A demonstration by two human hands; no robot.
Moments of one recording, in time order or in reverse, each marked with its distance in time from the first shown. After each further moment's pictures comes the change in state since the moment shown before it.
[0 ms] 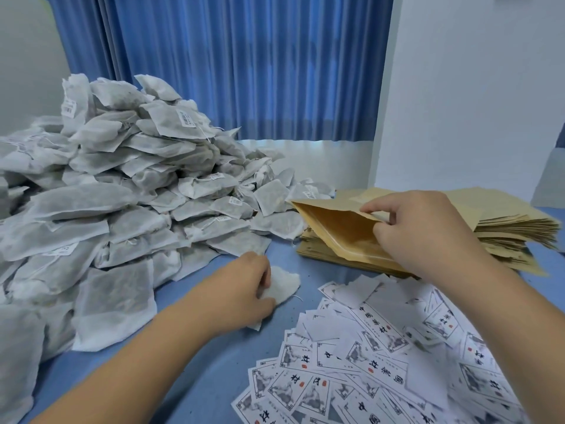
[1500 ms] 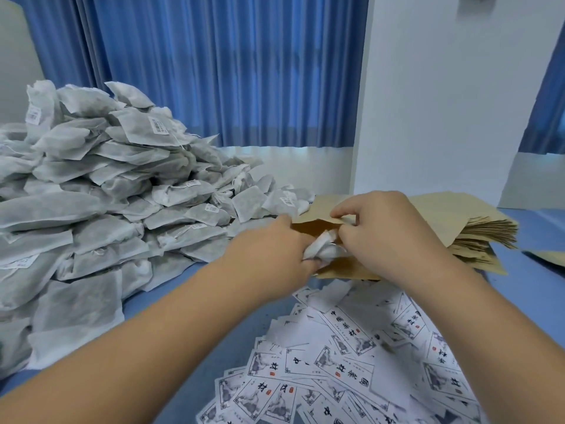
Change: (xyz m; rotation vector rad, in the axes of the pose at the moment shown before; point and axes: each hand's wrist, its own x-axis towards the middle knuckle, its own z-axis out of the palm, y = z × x) left_hand 0.036 0.100 -0.035 0.238 0.040 0.064; right_hand -0.001 -0.001 -0.008 0.026 -0.032 -0.011
